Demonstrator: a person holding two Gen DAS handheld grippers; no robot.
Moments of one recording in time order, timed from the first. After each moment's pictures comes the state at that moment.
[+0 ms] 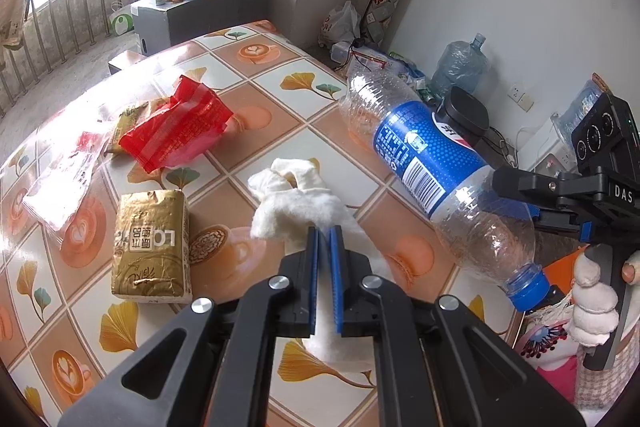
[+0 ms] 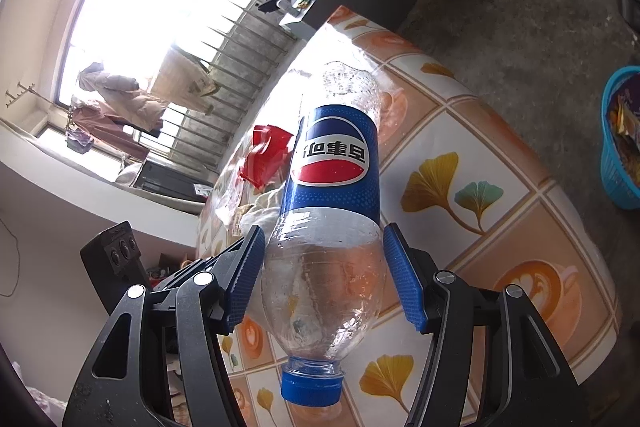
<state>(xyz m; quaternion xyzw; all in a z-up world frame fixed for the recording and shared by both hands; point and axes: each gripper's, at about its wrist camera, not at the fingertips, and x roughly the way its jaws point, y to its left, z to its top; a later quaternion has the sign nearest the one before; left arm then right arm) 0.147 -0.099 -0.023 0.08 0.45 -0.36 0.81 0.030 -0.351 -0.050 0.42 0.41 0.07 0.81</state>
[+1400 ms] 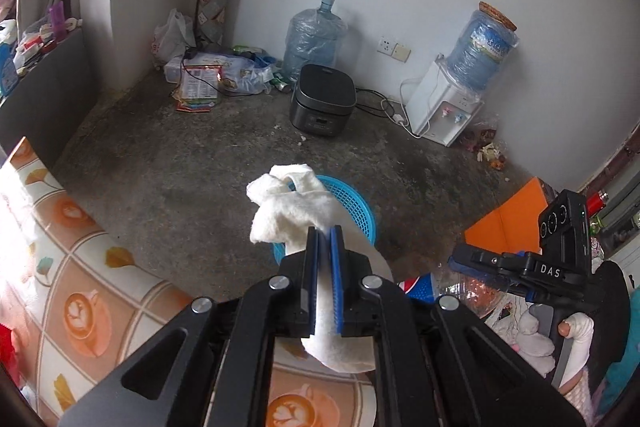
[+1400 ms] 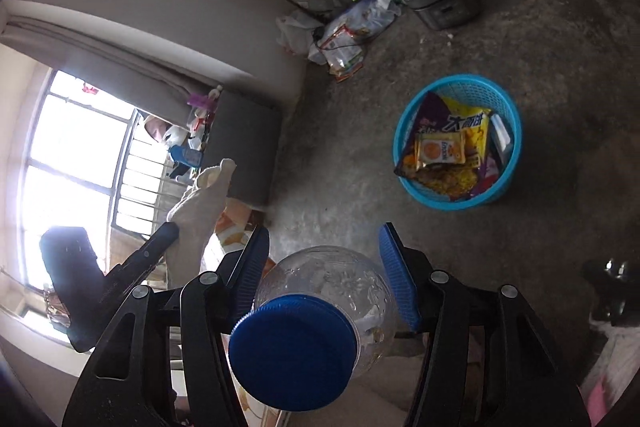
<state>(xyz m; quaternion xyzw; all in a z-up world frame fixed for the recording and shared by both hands) 0.105 -0.394 0.009 0.15 0.43 -0.57 0.69 -0.140 -0.535 -0.090 0.56 0.26 -0.19 0.76</state>
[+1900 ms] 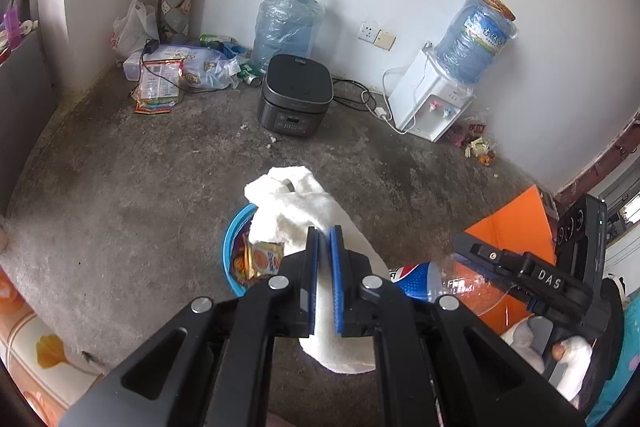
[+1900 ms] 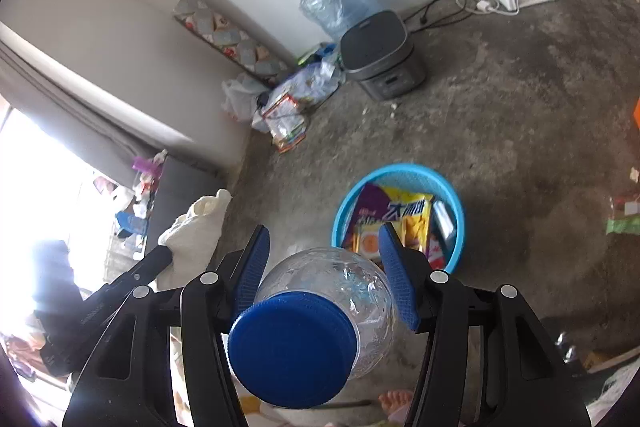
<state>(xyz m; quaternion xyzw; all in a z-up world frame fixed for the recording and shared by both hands) 0.108 -0.530 -0.024 0.15 0.44 -0.59 0.66 -0.134 -0.622 -0.083 0.50 0.22 -0.34 0.76</state>
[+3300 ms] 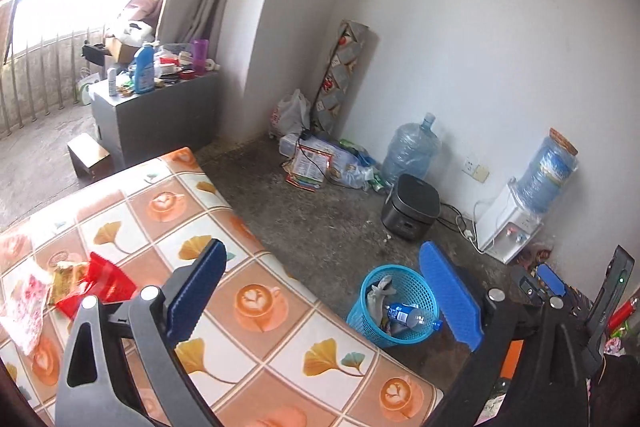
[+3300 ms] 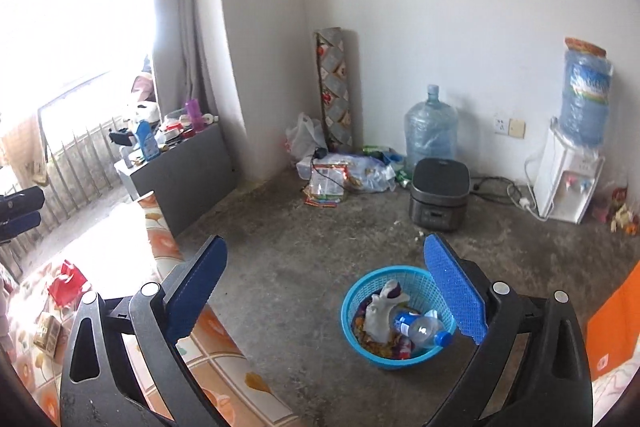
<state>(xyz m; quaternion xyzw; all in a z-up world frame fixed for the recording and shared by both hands) 0.160 -0.196 0.074 0.00 0.32 -0.42 0.85 -0.061 -0.431 0.016 0.14 0.21 -0.33 0.91</state>
